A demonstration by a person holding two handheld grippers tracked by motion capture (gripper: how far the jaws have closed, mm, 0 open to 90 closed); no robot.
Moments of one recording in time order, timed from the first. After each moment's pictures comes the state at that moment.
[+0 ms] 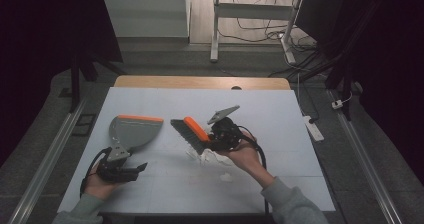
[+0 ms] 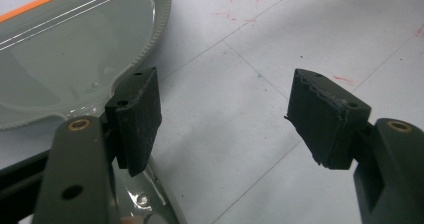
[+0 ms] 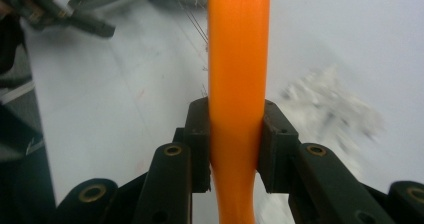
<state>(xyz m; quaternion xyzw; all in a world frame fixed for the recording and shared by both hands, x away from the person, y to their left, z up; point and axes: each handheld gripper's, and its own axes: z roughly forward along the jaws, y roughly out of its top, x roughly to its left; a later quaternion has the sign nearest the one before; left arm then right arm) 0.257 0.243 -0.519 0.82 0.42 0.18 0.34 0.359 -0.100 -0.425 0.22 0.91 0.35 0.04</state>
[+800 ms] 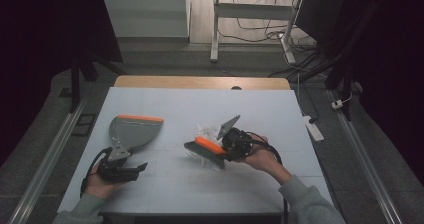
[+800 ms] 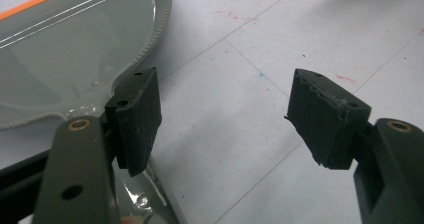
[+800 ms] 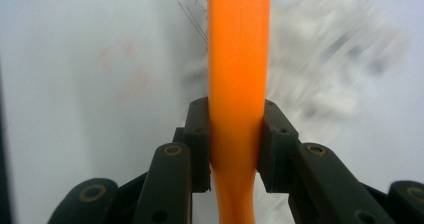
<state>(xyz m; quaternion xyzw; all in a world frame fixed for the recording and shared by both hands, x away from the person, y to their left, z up) 0.258 0.242 -0.520 0.82 0.42 0.18 0.34 0.369 -0.126 -0.459 0.12 0.96 0.24 0.04</state>
